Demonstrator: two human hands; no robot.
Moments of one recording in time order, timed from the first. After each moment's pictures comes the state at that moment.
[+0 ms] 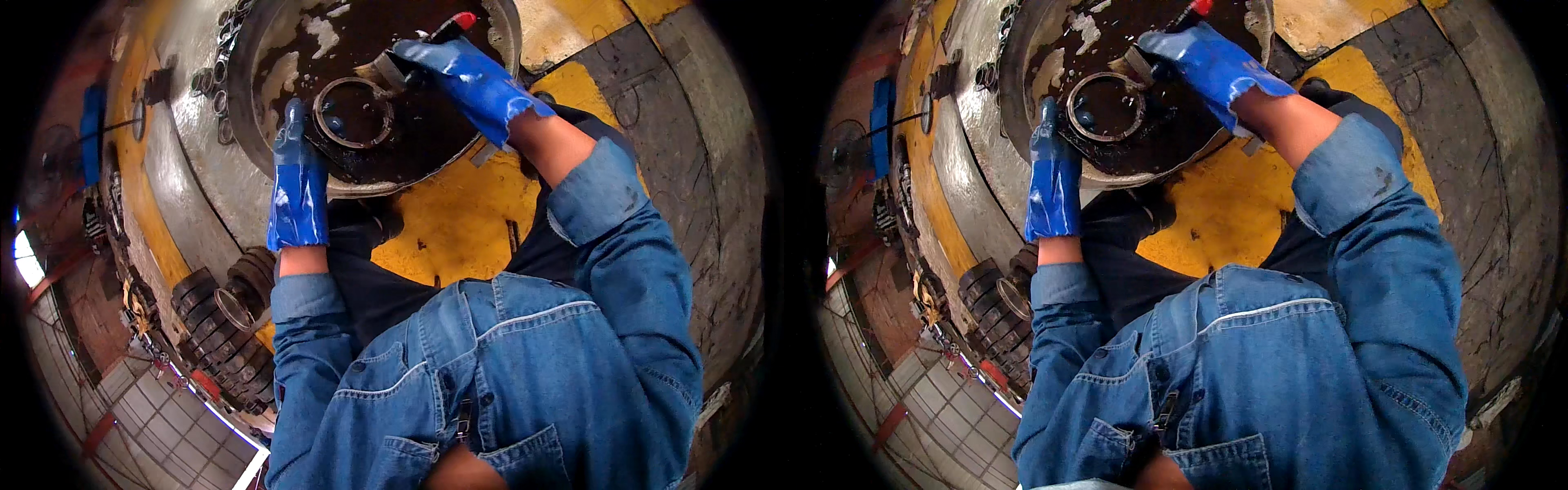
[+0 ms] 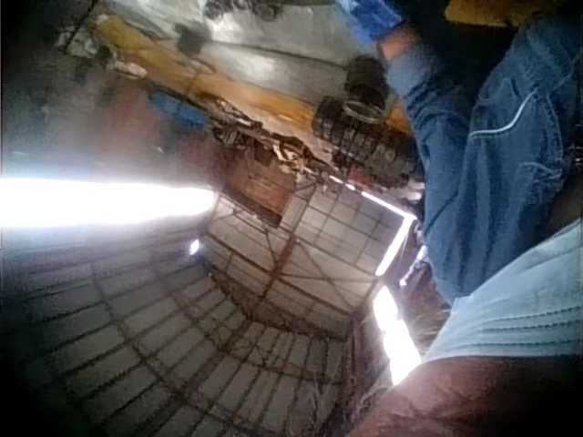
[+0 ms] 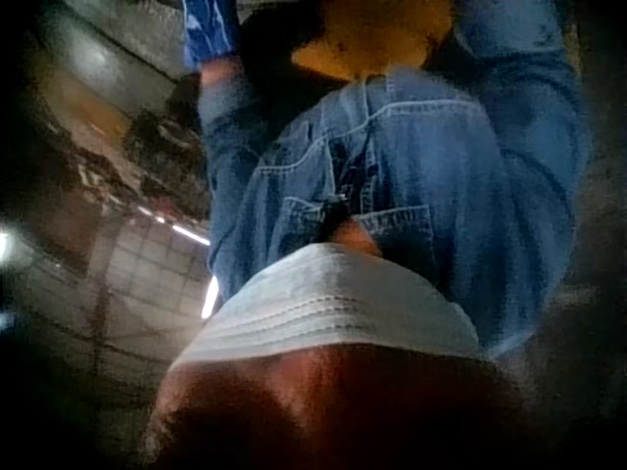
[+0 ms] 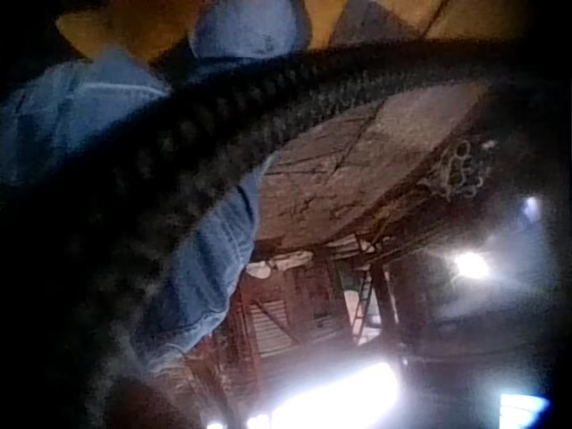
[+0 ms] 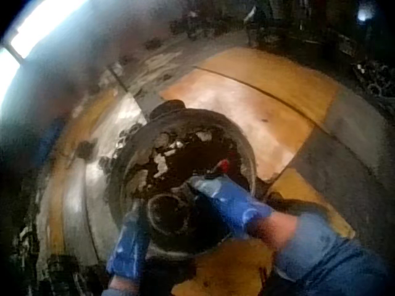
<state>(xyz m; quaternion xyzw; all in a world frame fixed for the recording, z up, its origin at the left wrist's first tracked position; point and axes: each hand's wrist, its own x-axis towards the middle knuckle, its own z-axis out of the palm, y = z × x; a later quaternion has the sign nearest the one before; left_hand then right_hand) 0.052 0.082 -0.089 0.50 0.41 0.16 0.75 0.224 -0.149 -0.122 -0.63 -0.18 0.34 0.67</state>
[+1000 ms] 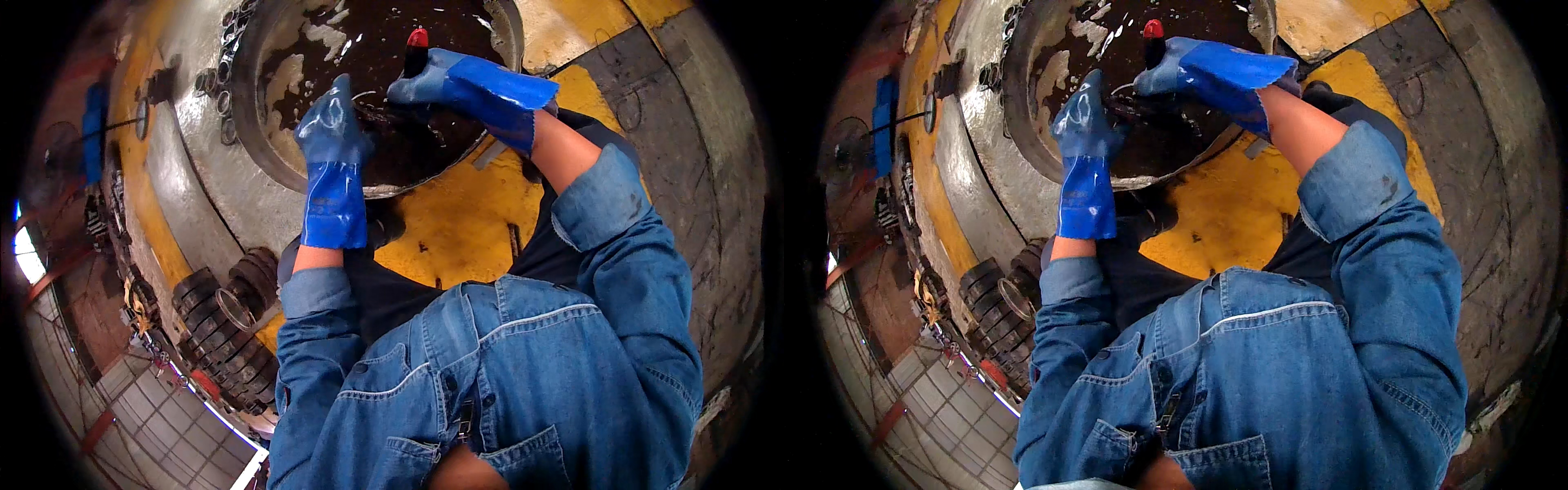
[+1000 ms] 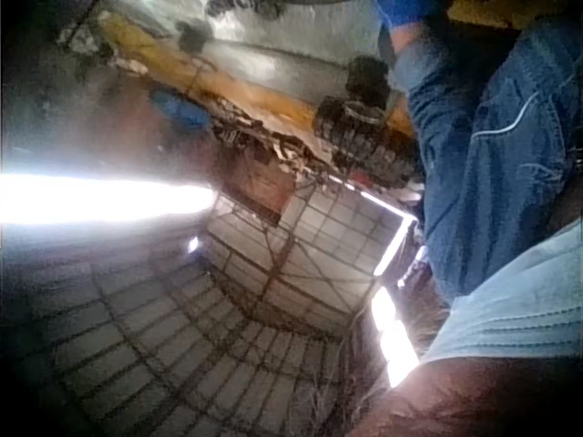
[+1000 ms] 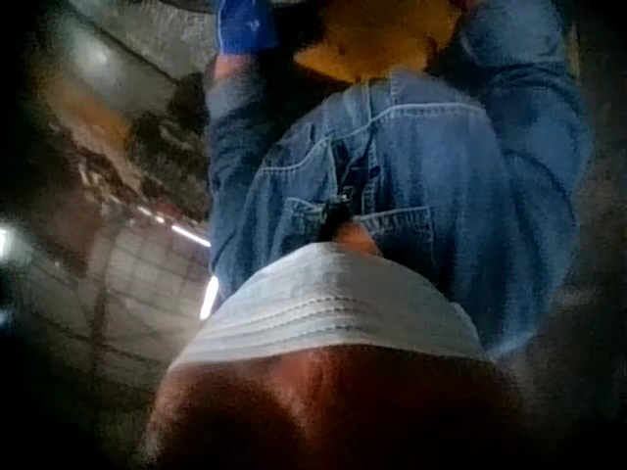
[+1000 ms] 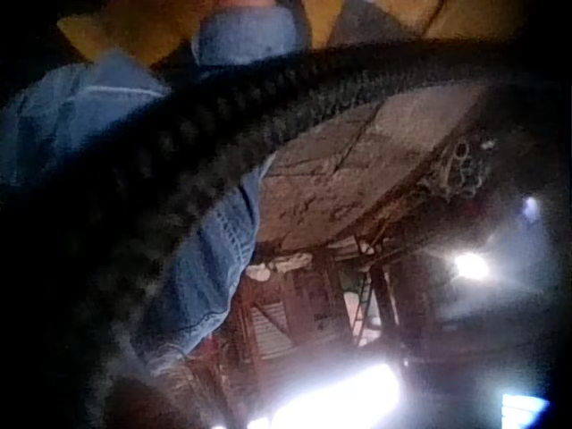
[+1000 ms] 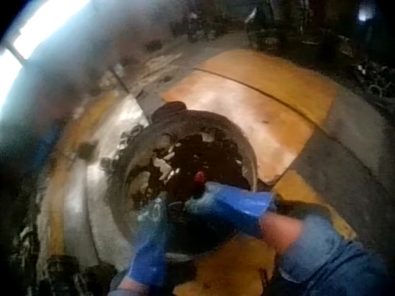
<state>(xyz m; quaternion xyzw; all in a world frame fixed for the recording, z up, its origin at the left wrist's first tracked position) 0.067 0.032 -0.074 0.99 0.15 0.05 -0.02 0.229 -0.137 -0.102 -0.74 -0.27 0.45 0.42</state>
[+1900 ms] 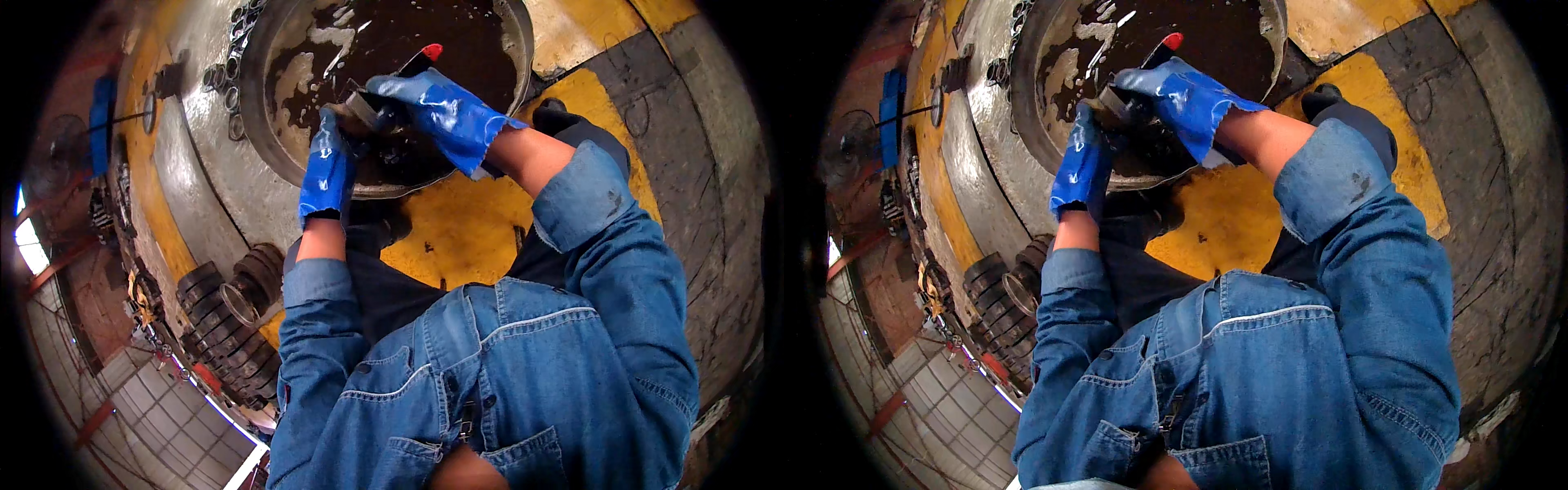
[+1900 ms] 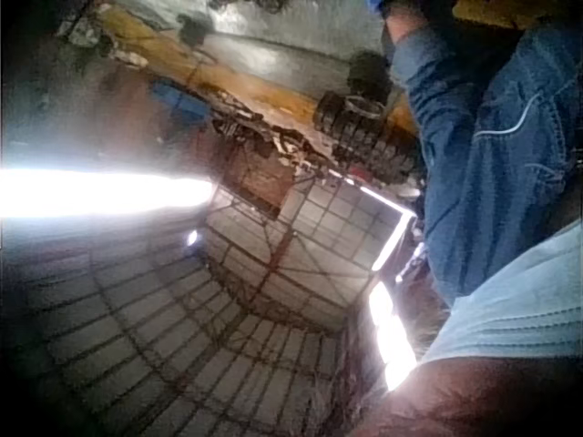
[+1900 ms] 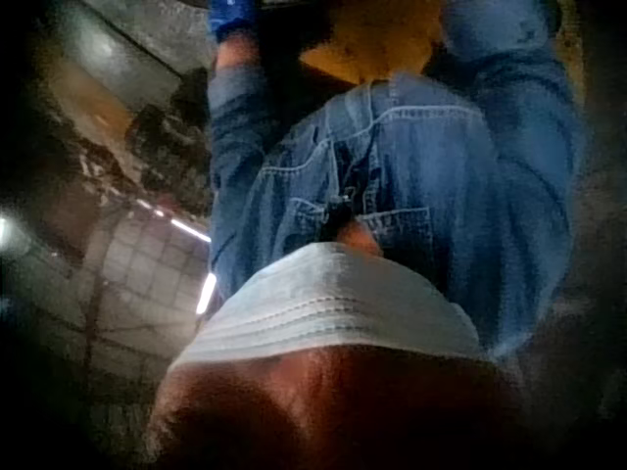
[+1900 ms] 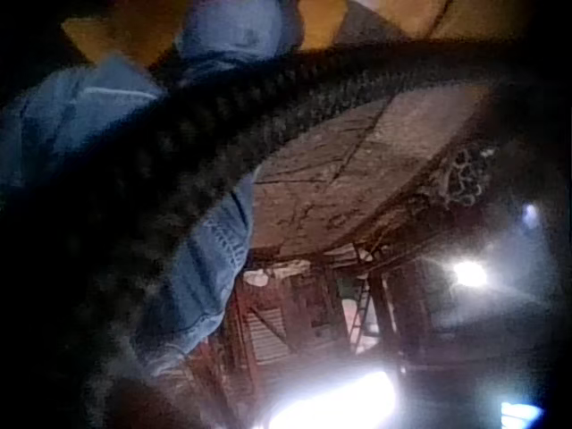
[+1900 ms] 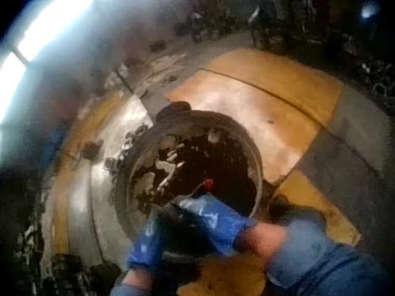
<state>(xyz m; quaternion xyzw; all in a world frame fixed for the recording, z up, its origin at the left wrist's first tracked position) 0.033 0.046 -0.080 0.71 0.39 0.05 0.58 0.171 -0.121 -0.097 -0.51 -0.20 0.43 0.72</state>
